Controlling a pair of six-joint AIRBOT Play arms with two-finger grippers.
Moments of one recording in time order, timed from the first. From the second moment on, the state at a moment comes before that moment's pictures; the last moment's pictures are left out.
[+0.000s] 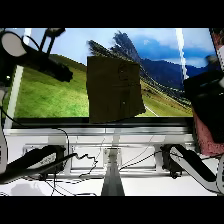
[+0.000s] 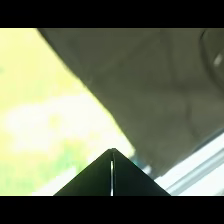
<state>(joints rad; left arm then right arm) -0.18 -1.20 1.35 1.26 -1.45 -1.20 -0.27 -1.01 0.90 -1.47 1.28 1.32</state>
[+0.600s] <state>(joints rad) 0.20 -1.00 0.68 0.90 -1.38 -1.07 -0.24 -1.33 0.63 -0.81 1.19 1.12</state>
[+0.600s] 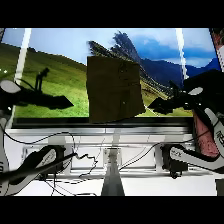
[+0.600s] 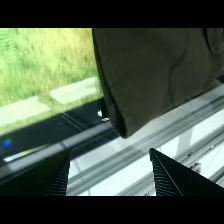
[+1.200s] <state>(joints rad) 0.22 -0.99 0.33 0.75 -1.13 -1.05 -0.12 -1.45 0.62 -0.68 1.13 1.02</state>
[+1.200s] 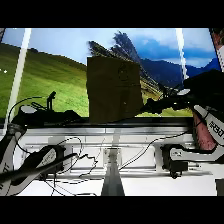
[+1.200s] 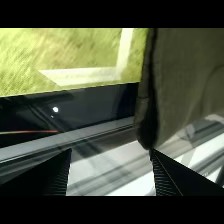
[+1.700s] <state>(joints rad) 0.04 -1.06 0.31 0.65 -0.97 -1.05 -0.12 -1.45 0.62 -0.66 1.11 0.97</state>
